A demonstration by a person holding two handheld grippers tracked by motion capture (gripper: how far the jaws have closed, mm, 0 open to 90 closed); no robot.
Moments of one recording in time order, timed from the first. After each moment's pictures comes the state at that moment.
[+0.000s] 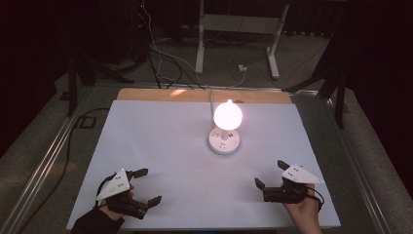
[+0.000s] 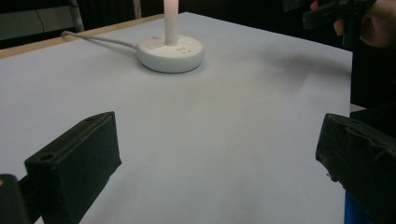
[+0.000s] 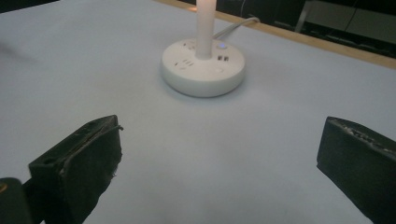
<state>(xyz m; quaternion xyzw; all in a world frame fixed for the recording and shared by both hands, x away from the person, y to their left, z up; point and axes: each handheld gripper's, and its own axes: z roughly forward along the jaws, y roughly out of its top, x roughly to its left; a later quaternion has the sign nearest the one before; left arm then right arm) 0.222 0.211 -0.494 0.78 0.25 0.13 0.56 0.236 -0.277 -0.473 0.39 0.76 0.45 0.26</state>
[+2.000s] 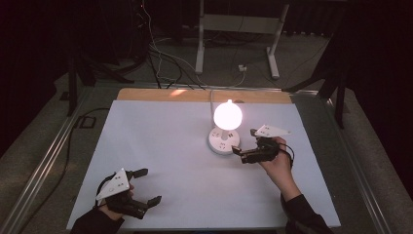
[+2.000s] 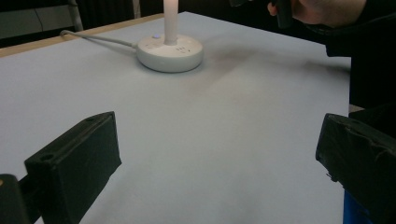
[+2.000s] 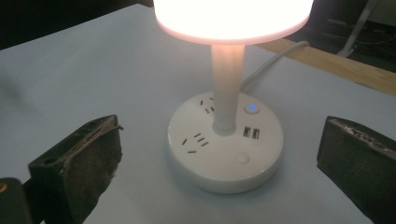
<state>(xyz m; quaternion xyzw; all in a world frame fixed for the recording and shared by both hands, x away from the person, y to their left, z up) 0.222 0.211 -0.494 0.78 0.25 0.13 0.56 0.352 -0.225 -0.459 0.35 0.79 0.47 0.18</state>
